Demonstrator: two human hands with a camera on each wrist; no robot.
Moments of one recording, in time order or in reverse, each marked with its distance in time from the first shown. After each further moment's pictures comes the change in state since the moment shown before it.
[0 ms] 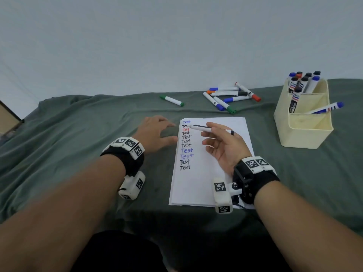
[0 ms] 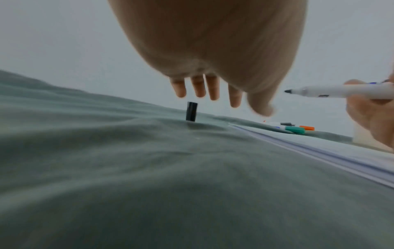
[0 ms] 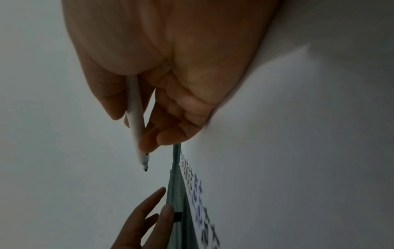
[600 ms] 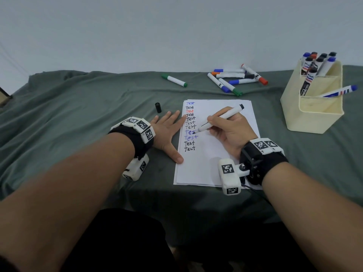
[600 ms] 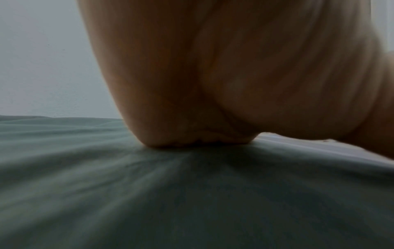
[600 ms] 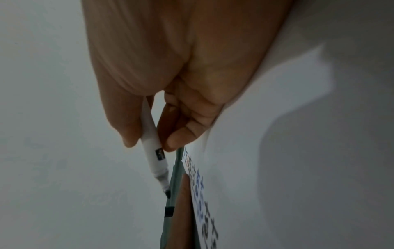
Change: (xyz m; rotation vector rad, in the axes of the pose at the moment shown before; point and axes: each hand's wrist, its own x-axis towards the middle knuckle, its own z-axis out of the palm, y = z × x) left_hand -0.020 0.023 0.012 0.201 -0.625 0.050; right_hand 0.000 0.007 0.004 -0.234 -0.044 -0.079
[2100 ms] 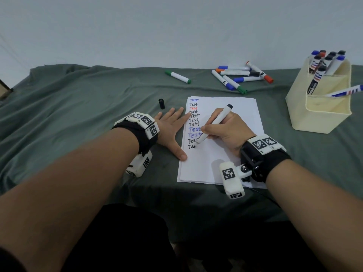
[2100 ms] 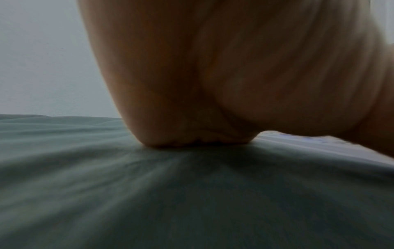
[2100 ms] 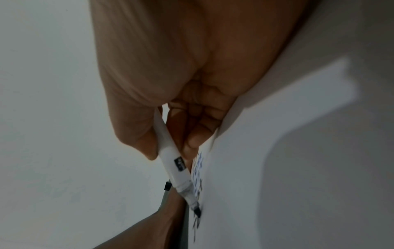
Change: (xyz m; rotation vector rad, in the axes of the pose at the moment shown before) left_hand 0.000 0.002 -0.002 -0.007 -0.014 -0.013; right_hand -0.011 -0.008 0.017 -0.503 -0.109 -0.027
